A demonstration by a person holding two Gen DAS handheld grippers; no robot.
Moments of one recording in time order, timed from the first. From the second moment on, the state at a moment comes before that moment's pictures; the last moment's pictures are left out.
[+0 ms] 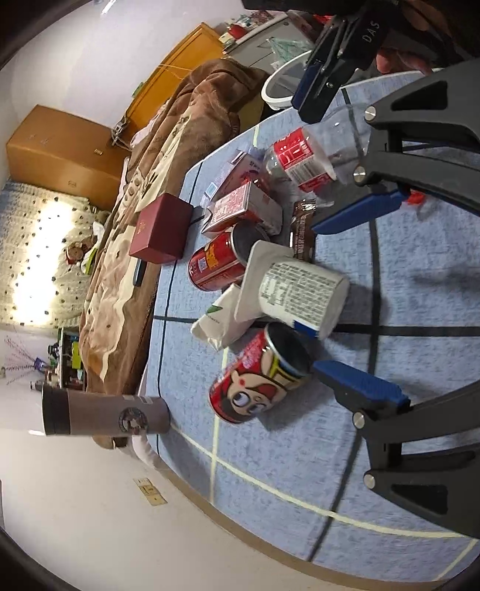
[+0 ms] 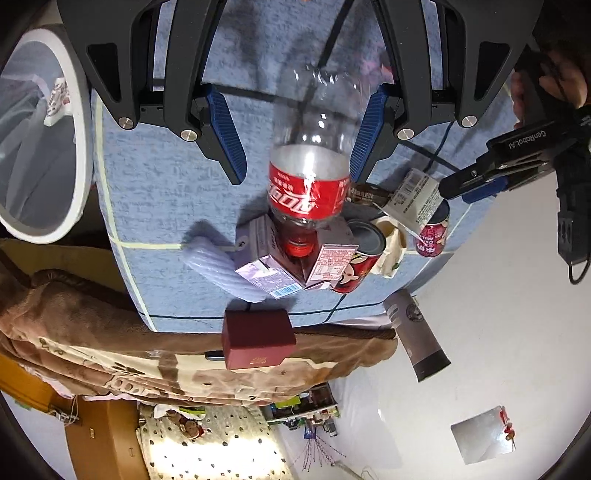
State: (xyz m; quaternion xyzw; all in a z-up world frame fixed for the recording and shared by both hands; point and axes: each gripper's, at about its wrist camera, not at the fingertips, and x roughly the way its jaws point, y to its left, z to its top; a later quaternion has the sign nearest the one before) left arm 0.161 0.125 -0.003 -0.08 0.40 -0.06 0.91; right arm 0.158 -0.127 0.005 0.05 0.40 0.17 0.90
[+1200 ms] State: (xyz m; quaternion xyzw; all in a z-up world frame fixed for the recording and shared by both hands) left arm 0.205 0.114 -0.031 -0.07 0.45 -0.12 0.88; right arm 0.182 -0.096 -0.017 -0.04 0.46 0.13 0.88
